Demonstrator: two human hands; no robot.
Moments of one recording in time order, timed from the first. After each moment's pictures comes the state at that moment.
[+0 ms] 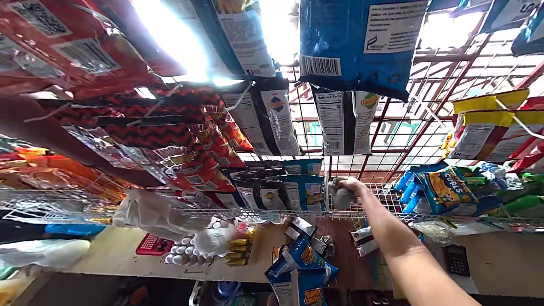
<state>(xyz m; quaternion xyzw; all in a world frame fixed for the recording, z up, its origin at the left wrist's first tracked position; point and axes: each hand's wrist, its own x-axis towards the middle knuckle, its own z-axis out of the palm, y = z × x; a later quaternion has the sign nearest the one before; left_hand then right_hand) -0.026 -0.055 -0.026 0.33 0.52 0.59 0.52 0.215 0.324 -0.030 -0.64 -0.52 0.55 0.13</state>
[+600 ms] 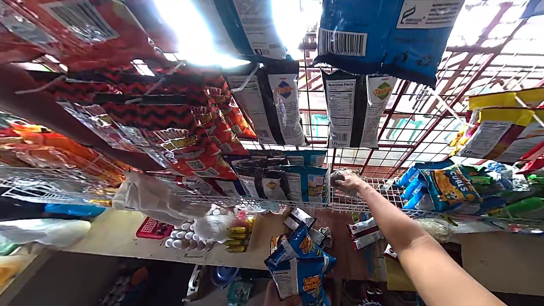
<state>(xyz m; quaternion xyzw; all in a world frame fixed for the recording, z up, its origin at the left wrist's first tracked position) -0.023 -0.050 -0.026 0.37 0.47 0.60 0.53 0.207 0.326 -0.046 -0.55 -0.74 0.39 -0.02</state>
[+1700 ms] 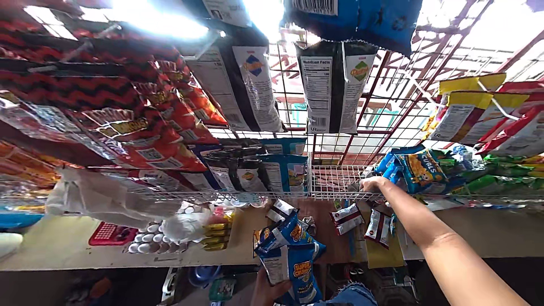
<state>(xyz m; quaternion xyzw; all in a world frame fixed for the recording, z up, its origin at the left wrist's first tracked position) -0.011 -0.042 -0.034 0.35 0.47 0.58 0.56 0.332 0.289 -0.030 -0.50 -0.70 0.34 -0.38</state>
